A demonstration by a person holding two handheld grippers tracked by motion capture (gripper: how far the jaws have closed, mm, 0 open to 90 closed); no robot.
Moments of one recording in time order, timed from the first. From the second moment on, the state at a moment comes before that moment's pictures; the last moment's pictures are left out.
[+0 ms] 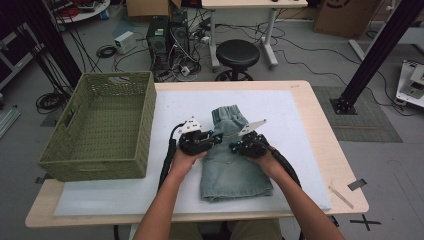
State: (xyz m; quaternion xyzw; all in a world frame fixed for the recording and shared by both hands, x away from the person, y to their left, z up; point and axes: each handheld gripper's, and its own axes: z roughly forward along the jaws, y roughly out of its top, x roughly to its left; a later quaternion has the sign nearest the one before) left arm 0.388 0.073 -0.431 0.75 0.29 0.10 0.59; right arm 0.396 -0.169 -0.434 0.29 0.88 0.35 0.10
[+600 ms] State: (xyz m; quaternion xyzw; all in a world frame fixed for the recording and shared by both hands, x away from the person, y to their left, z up) left arm 0.370 0.077 -0.433 0.75 0.28 0.11 0.59; right arm 0.401 -0.248 -0.417 0.36 0.81 0.46 0.09
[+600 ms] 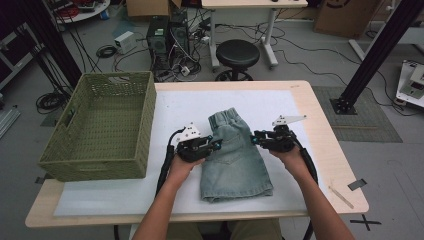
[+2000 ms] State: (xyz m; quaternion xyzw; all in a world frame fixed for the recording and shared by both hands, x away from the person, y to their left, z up) left arm 0.366 0.090 -0.432 0.74 0.32 0.10 0.58; right arm 0.413 -0.247 -0.400 0.29 0.83 0.47 0.07
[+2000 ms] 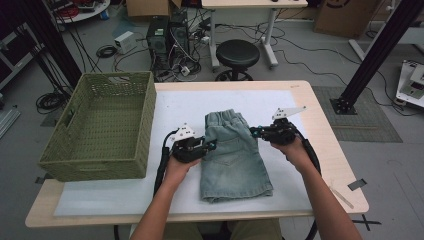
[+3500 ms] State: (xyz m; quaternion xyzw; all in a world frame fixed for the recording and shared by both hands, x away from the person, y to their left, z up) left arm 0.376 0.085 -0.419 0.72 0.32 0.07 0.62; right arm 0.371 -0.253 -0.405 0.24 0.85 0.46 0.07
